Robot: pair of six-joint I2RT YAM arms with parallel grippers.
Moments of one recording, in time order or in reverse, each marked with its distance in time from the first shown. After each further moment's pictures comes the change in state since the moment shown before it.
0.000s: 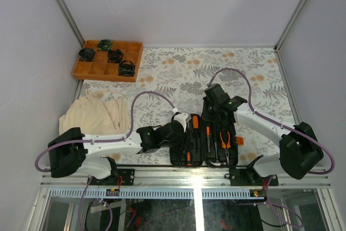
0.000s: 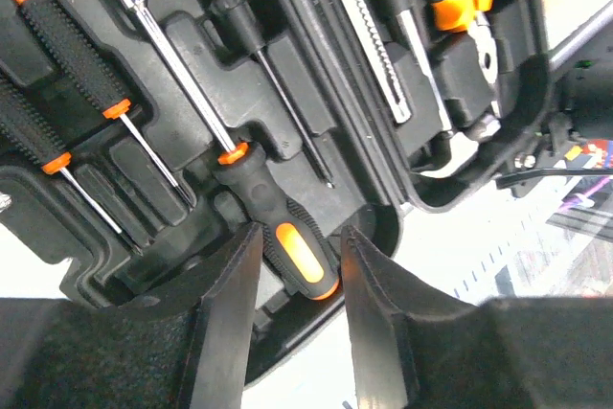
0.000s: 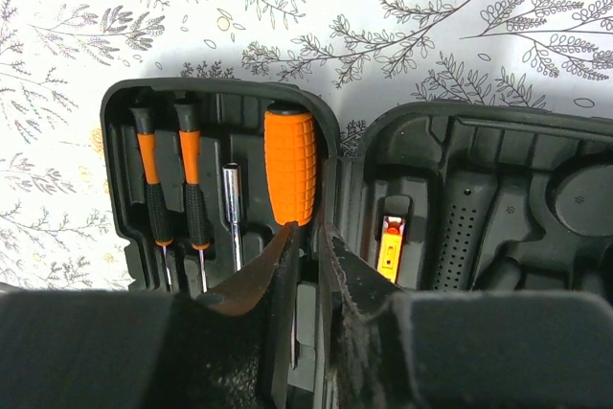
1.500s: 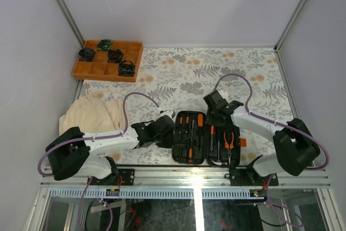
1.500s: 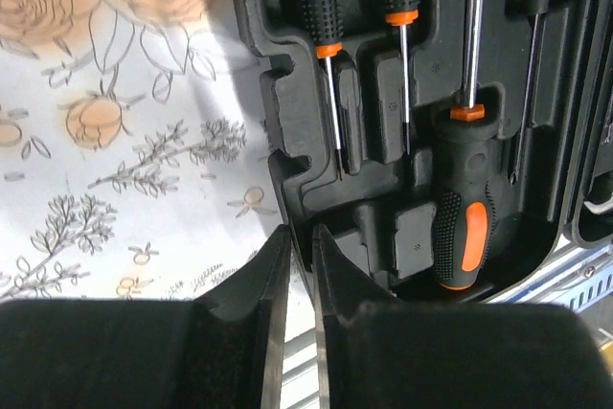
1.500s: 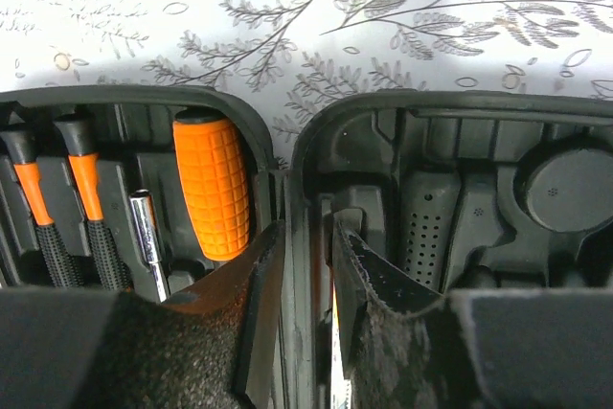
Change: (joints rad) left arm 0.159 -0.050 -0.092 -0.137 0.005 -0.065; right arm 0.008 0.052 -0.081 0.019 0.185 0.063
